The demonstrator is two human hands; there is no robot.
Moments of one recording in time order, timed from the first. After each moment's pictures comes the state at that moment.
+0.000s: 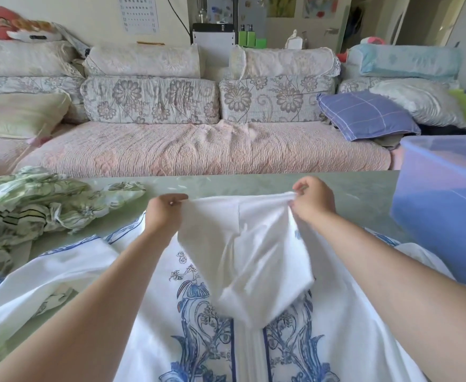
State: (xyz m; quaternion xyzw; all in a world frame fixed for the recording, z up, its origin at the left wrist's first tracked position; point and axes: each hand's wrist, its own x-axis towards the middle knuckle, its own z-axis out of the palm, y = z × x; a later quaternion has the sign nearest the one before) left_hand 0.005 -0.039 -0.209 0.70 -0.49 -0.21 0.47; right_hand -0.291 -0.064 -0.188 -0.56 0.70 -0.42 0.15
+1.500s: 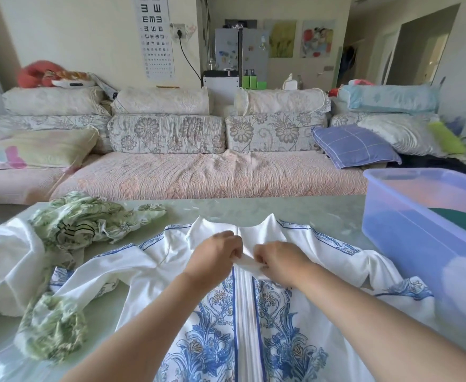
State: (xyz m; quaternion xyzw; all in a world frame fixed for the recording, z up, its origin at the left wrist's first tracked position) left_hand -0.061 0.109 -0.165 0.48 -0.83 0.00 0.30; right_hand -0.255 0.079 -0.173 -0.86 0.51 -0.04 -0.02
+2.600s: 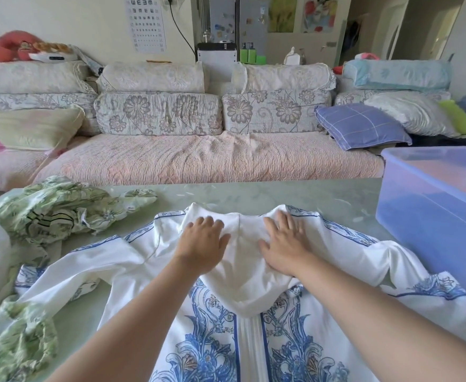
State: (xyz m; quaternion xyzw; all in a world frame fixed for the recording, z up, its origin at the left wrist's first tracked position) left_hand -0.041 0.034 -0.214 0.62 -0.77 0.12 0.11; right_hand -0.255 0.010 -0.230 -0.77 0.64 -0.05 -0.04
